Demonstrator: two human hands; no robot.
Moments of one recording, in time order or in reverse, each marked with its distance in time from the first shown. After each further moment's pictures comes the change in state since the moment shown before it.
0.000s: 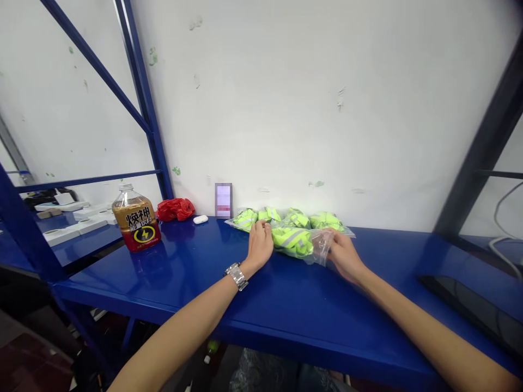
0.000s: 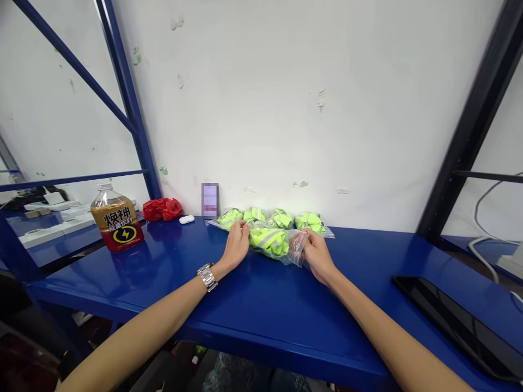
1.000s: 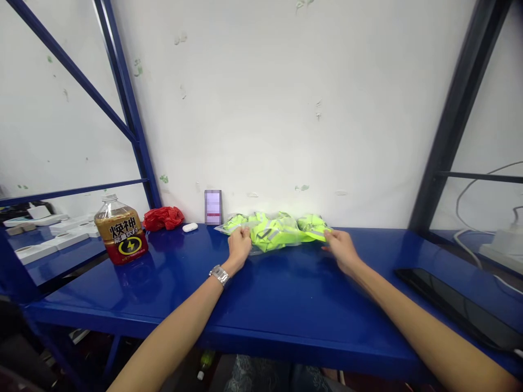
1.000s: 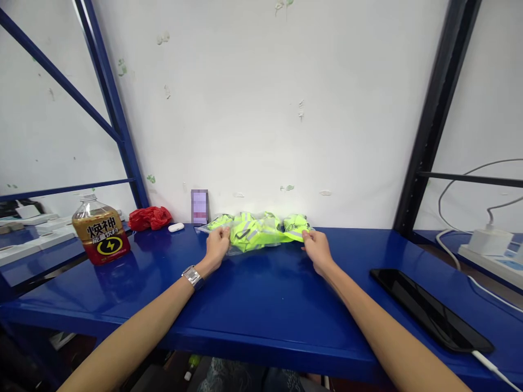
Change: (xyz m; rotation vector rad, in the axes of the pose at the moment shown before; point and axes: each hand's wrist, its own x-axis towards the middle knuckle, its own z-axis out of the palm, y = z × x) left_hand 0.015 -0.015 -0.011 -0.006 0.036 -0.196; right_hand 0.025 0.016 -0.041 -0.377 0.123 -0.147
